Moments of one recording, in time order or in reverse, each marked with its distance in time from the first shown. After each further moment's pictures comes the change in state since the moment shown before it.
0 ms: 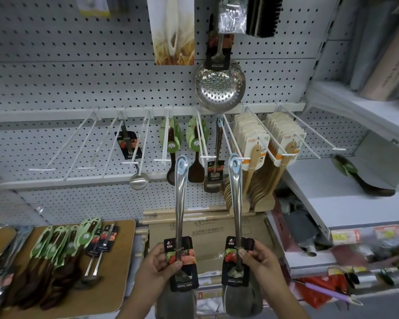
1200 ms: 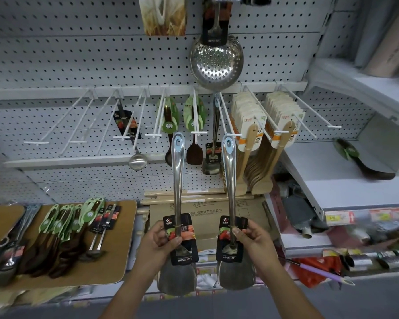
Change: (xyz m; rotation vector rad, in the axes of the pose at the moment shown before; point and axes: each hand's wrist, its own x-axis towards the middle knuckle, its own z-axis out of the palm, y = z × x) left_hand -0.012 -0.002 0.024 0.044 0.097 0.032; right_hand 0.000 0.007 -0.015 -0.037 -0.044 0.017
